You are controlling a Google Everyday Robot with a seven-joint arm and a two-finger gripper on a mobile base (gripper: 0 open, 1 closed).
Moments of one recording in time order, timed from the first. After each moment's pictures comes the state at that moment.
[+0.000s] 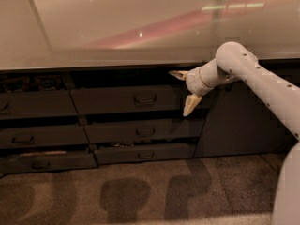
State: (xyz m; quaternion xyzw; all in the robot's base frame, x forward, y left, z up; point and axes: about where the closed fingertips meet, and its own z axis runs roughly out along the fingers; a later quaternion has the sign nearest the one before) arm 0.711 -0.127 0.697 -0.80 0.49 0.02 0.35
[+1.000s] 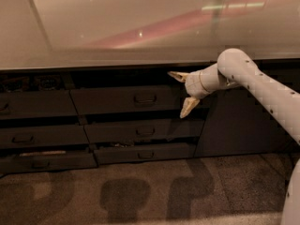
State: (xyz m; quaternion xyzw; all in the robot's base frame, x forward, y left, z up) arm 0.706 -0.121 0.696 -0.79 0.48 0.02 0.39
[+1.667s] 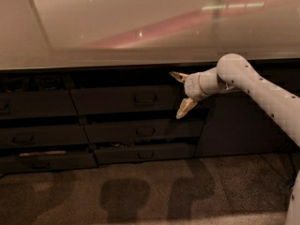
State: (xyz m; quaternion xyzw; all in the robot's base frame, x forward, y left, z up) arm 0.710 -0.118 0.691 -0.74 0.53 0.03 0.41
